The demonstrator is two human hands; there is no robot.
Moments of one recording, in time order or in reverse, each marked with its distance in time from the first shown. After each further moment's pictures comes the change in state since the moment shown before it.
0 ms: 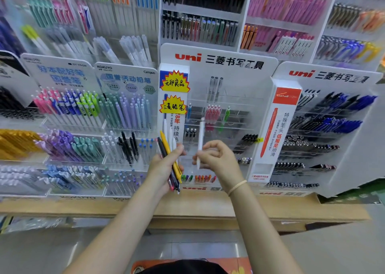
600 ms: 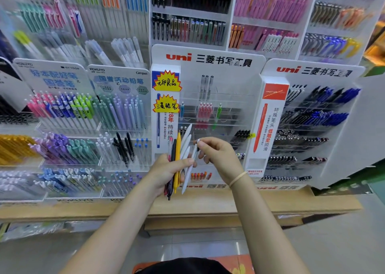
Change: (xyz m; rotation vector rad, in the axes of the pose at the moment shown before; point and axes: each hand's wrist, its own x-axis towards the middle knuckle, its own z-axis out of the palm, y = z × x) left_hand -0.009 -0.003 -0.001 0.355 -0.278 0.011; right_hand 0.004 -0.001 -0.018 -0.158 -0.041 -0.091
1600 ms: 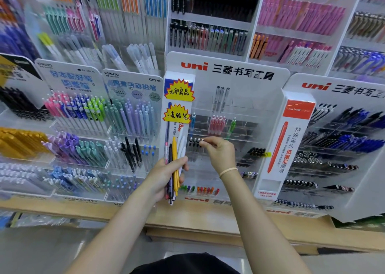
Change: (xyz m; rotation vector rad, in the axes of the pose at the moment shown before) left_hand 0.026 0.001 -0.016 -0.157 0.077 0.015; right_hand 0.089 0.029 0.009 -0.471 0.196 -0.269
